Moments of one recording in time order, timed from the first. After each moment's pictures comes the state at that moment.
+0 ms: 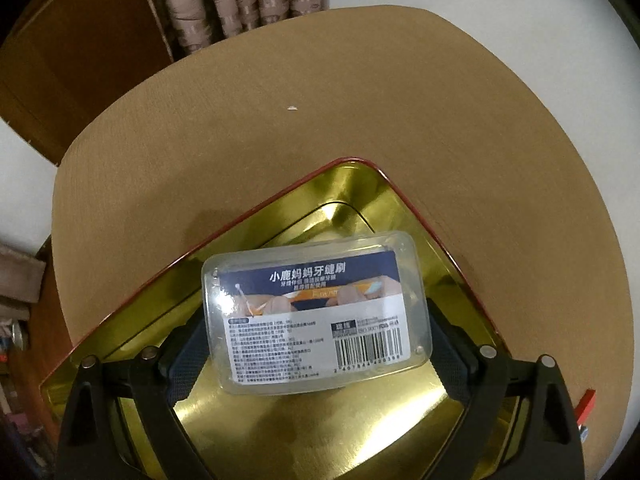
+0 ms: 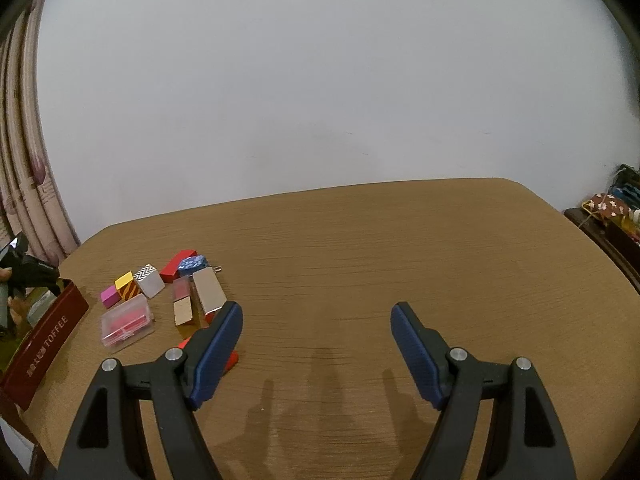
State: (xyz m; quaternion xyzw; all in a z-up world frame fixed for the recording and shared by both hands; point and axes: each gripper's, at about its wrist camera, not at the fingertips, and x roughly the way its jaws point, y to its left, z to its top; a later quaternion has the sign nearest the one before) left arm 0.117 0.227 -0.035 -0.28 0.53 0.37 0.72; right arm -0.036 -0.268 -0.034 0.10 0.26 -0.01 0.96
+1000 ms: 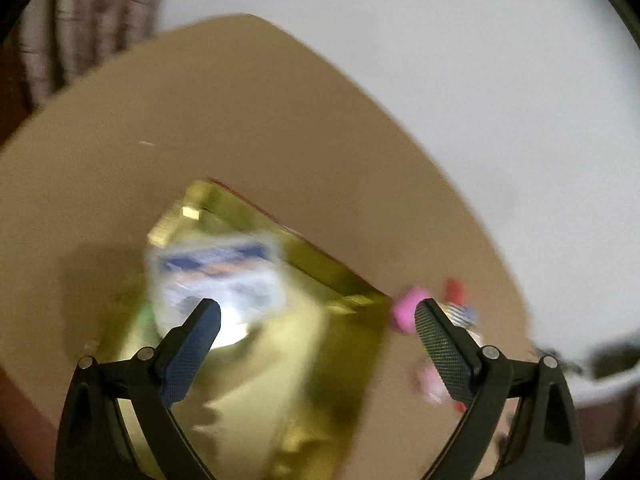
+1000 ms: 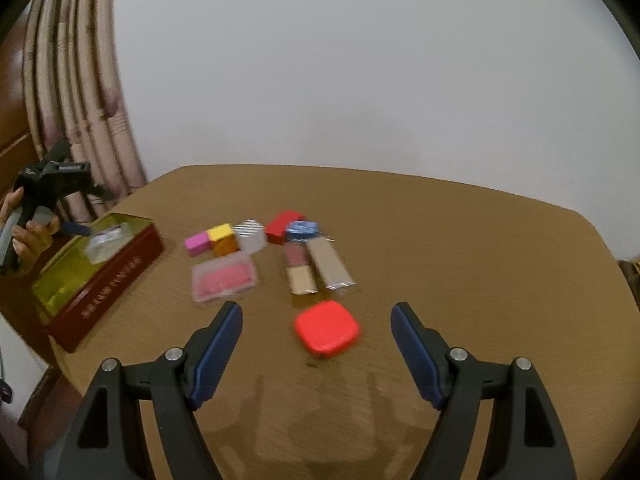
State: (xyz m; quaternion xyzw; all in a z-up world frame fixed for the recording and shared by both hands) left arm 0.092 0.237 0.022 -0.34 0.48 0.01 0.81; right arm -0.040 -0.190 0.001 0.02 0.31 0.14 0.94
